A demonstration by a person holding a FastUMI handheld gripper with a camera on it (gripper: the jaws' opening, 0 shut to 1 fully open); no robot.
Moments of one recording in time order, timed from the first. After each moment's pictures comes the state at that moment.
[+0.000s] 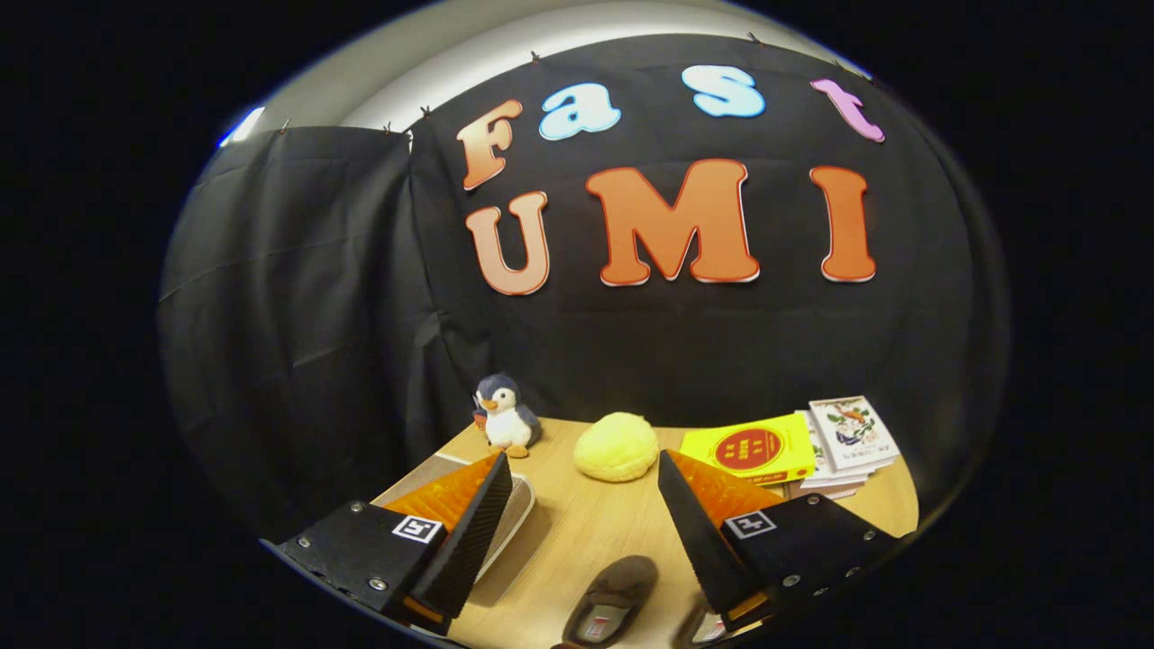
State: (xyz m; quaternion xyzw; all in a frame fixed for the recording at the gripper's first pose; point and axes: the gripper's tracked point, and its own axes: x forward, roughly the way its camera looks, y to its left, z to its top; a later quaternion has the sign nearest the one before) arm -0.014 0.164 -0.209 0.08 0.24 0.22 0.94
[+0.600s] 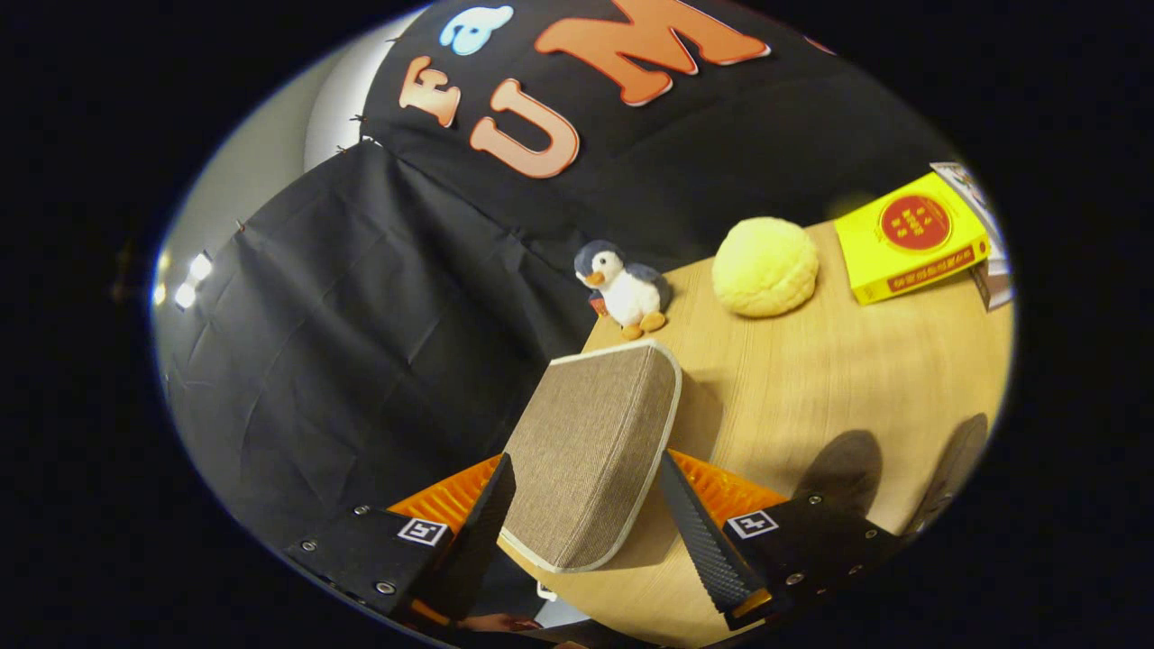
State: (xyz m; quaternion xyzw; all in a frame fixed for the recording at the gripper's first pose) arm -0.077 0.273 -0.326 0.29 0.46 0.37 0.75
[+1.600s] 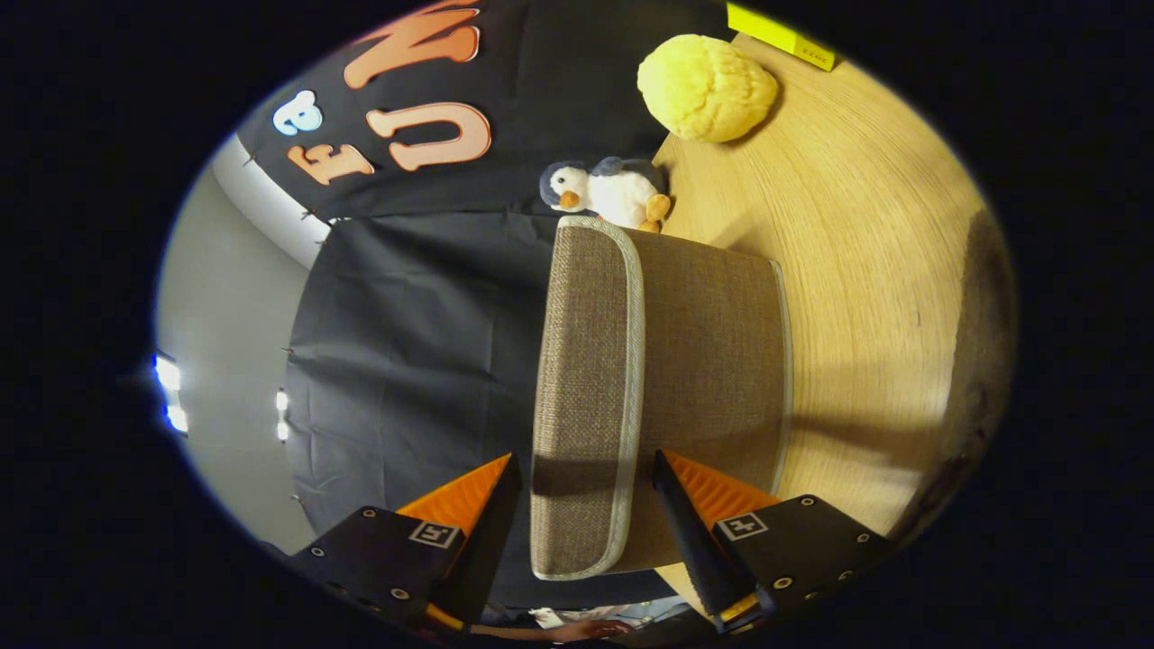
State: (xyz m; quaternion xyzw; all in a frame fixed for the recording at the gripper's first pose) arm -0.094 0.312 -0.371 0.54 0.50 0.40 0.54
